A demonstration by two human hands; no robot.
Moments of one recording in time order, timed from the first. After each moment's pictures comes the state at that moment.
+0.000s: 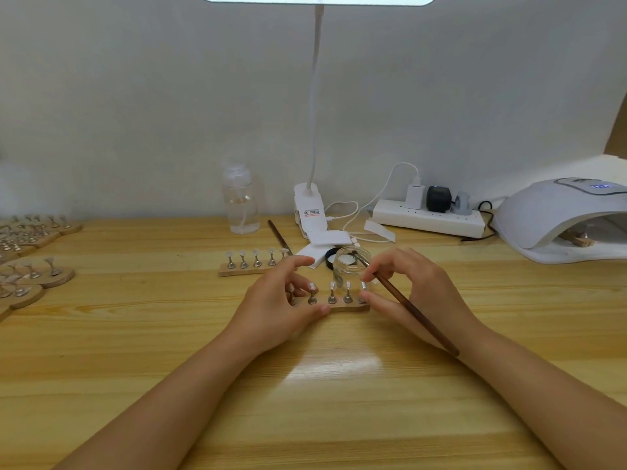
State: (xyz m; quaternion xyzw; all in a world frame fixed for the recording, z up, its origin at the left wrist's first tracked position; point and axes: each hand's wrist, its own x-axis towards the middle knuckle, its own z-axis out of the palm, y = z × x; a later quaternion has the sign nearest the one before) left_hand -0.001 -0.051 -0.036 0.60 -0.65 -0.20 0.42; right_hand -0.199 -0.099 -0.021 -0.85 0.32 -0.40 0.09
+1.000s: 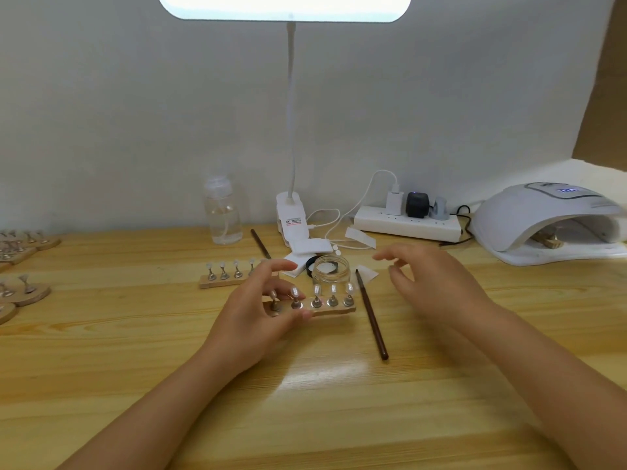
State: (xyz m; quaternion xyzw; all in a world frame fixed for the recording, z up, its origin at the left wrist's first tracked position) left_hand -0.012 -0.037 -0.024 0.58 -0.66 -0.15 0.45; right_hand -0.230 -0.124 -0.003 -0.83 0.48 -0.27 0.05
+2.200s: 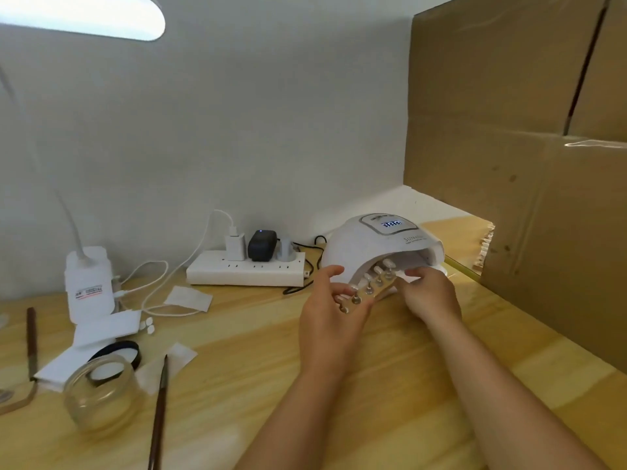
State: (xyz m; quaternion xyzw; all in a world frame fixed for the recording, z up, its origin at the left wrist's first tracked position) left_hand -0.292 -0.189 -0.027 0.47 -0.62 -0.29 0.55; right_hand -0.433 -0.221 -0.006 -0.46 0.76 -0.41 0.19
